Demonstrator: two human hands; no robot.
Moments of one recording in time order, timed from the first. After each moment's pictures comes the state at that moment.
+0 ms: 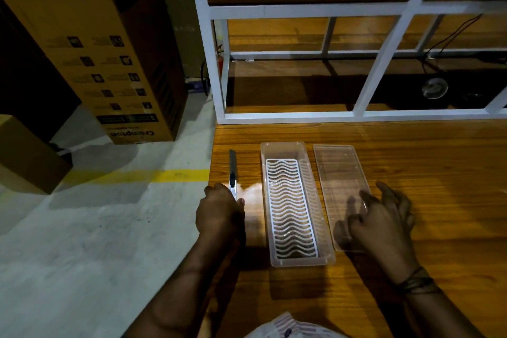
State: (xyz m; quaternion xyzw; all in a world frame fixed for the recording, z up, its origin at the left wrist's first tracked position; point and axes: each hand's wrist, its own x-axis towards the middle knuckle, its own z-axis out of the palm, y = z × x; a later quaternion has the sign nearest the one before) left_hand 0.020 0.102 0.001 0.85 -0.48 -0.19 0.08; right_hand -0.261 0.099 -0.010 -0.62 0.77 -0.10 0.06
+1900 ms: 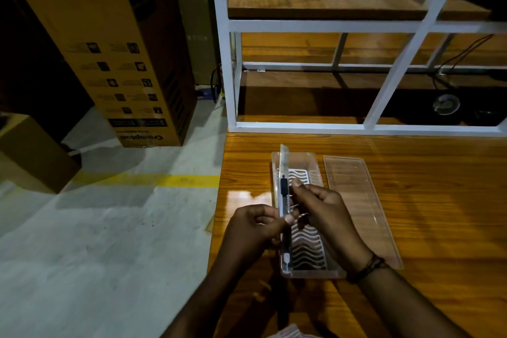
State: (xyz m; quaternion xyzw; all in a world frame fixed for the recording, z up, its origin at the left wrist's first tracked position) left_hand 0.004 0.139 0.017 0.61 -0.40 -0.54 0.42; right_hand -0.153 0.088 0.031 -0.49 0.50 -0.41 0.59
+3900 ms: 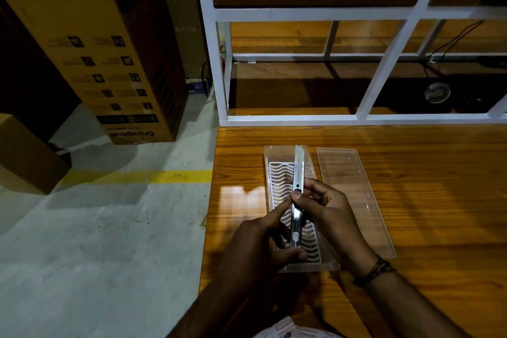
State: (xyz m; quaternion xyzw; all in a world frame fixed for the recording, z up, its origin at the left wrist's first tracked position) left_hand -0.011 0.164 0.026 0.58 -0.69 -0.34 0.27; right_hand -0.176 0.092 0.007 -0.51 0.44 -0.45 0.59
